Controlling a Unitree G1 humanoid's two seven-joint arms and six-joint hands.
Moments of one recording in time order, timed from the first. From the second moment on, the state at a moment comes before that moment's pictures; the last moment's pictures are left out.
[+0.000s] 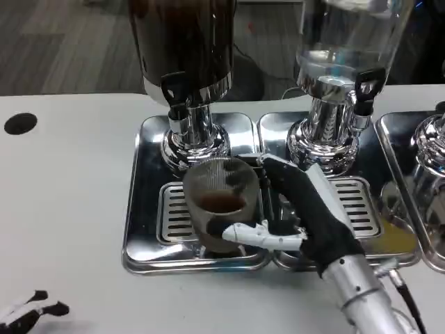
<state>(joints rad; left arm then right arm) 0.90 0.38 0.40 -0.49 0.60 -0.32 -0.20 -0.04 -0.09 0.24 0.17 -0.28 -0.28 0.00</state>
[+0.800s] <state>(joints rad) 0.86 0.36 0.30 -0.61 0.68 -0.25 -0.21 0.25 -0.28 0.02 0.06 -0.12 -0.50 0.11</state>
